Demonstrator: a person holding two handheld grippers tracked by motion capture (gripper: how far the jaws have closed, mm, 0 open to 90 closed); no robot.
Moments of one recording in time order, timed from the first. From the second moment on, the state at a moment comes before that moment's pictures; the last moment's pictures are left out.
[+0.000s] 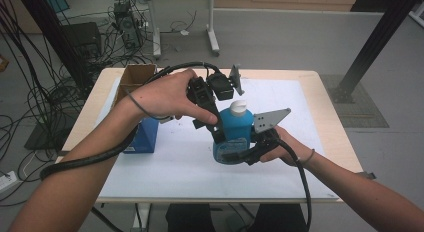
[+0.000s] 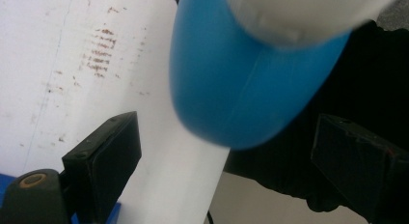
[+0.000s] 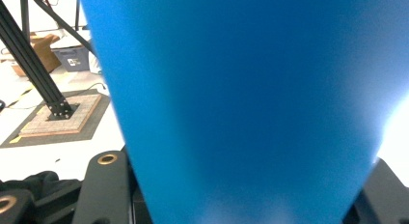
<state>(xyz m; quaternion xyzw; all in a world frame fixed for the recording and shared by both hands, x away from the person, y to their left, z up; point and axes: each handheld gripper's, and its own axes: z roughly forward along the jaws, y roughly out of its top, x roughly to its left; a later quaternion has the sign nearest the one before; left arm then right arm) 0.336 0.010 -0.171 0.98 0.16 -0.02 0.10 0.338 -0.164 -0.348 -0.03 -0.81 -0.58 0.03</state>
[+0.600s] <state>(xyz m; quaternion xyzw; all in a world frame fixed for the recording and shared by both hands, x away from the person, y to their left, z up) 0.331 0.000 -0.173 0.98 0.14 -0.03 0.10 0.333 -0.143 -0.346 -0.01 -0.82 -0.58 0.04</state>
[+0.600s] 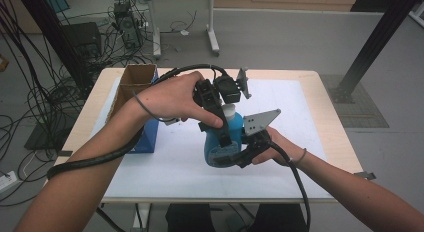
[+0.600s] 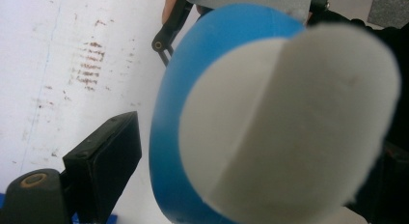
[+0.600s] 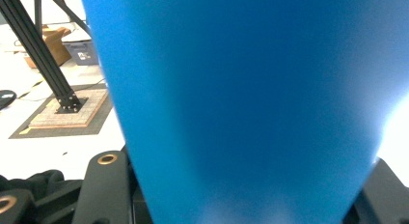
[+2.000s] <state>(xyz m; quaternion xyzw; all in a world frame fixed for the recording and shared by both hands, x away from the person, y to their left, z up) 0.330 0.002 -0.171 0.98 0.14 -0.02 0.10 0.333 -0.144 -0.343 -0.01 -0.82 -0.58 0.04</state>
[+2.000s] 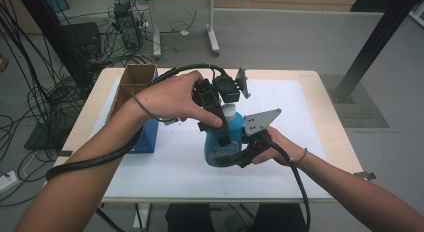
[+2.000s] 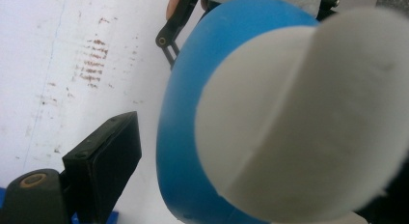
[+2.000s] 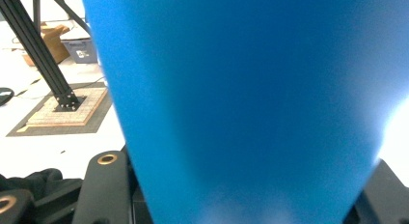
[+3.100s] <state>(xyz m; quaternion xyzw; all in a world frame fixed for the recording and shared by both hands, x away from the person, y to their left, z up) 0.328 0.003 -0.170 0.98 0.14 -0.02 0.10 0.332 -0.144 -0.343 -0.01 -0.82 -0.57 0.04</state>
